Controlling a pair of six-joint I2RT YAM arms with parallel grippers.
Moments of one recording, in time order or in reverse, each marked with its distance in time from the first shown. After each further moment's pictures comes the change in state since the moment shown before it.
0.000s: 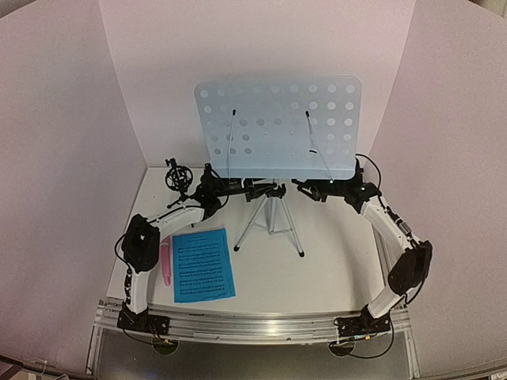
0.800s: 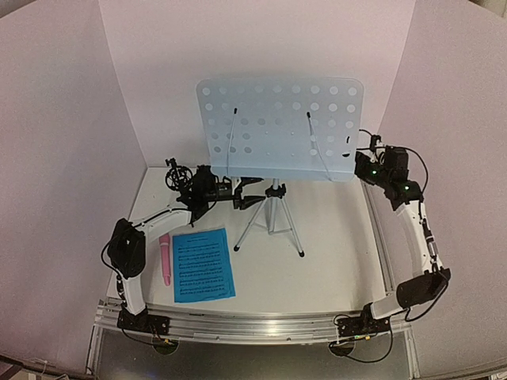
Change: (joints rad) left arm 0.037 -0.168 -0.177 -0.257 -0.023 0.216; right arm -0.257 -0.193 0.114 -0.208 0.312 -0.413
